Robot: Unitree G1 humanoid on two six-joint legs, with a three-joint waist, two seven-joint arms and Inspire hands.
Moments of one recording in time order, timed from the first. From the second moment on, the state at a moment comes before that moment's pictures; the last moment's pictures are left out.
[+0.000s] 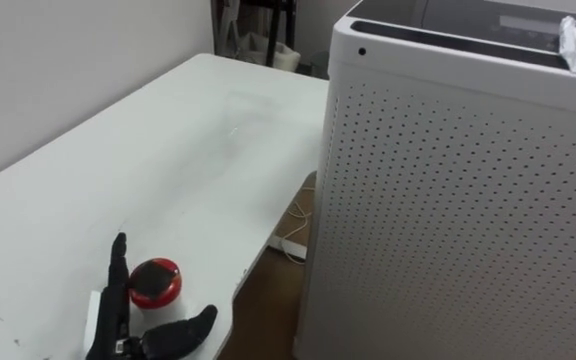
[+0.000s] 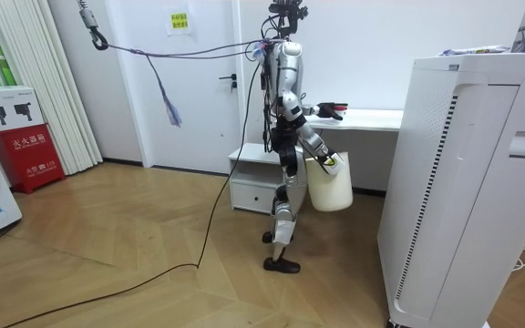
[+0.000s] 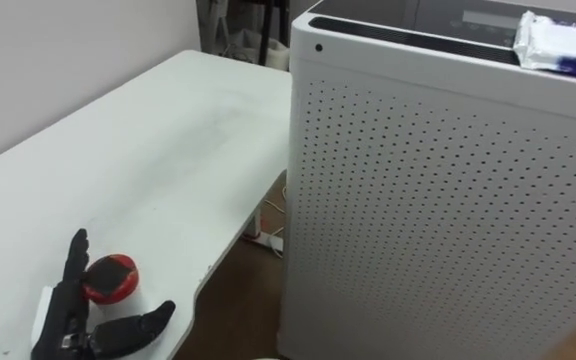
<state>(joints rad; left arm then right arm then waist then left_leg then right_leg) 0.16 0.23 -0.14 0.30 -0.01 -0.35 0.42 0.16 -0.26 0.29 0.76 0.30 -0.13 0.20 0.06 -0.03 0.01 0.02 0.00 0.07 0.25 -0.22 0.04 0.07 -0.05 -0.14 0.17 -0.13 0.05</state>
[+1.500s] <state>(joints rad) 0.00 0.19 -0.41 0.35 -0.19 -0.29 0.02 -0.10 -0.22 0.28 0.94 0.24 -0.13 0.16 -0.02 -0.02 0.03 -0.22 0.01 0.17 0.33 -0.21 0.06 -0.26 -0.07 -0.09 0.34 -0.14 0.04</state>
